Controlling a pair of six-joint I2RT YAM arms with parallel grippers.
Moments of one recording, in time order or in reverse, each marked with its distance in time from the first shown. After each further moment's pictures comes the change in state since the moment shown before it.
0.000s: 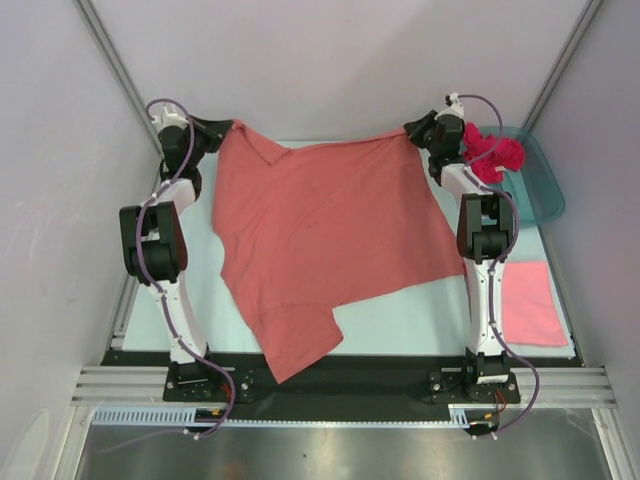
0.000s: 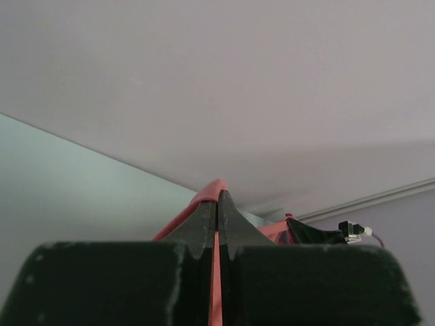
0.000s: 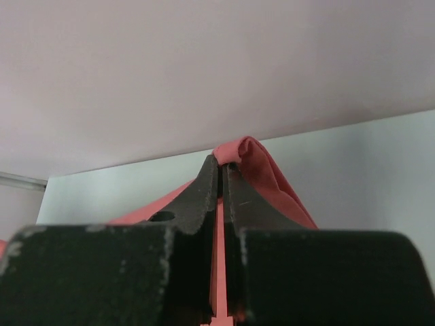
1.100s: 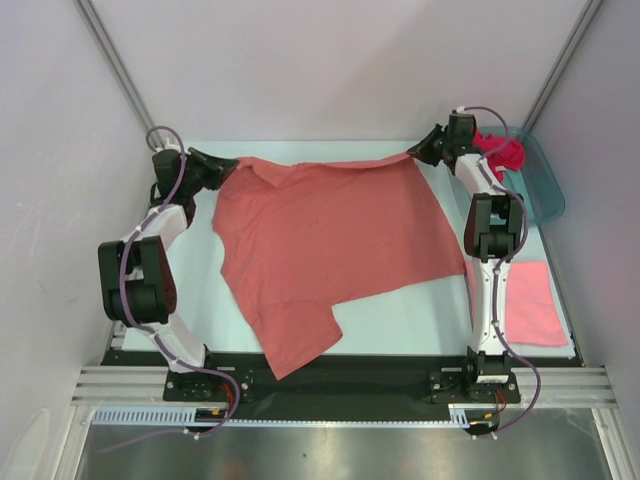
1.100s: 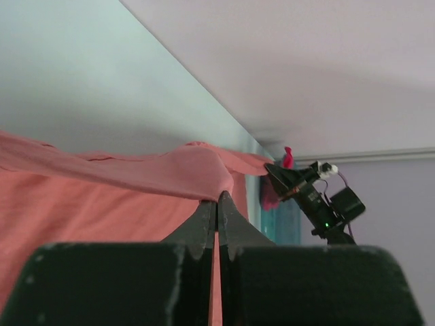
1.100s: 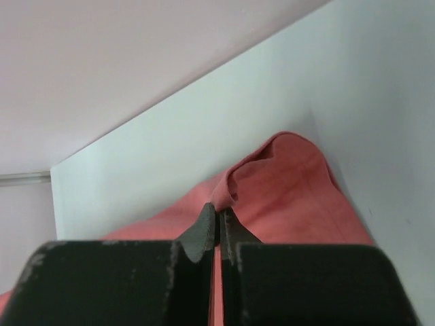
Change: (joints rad) left arm 0.000 -0.365 -0.367 -0.296 0.066 -0.016; right arm -0.064 0.056 0.208 -0.583 -0.199 0.080
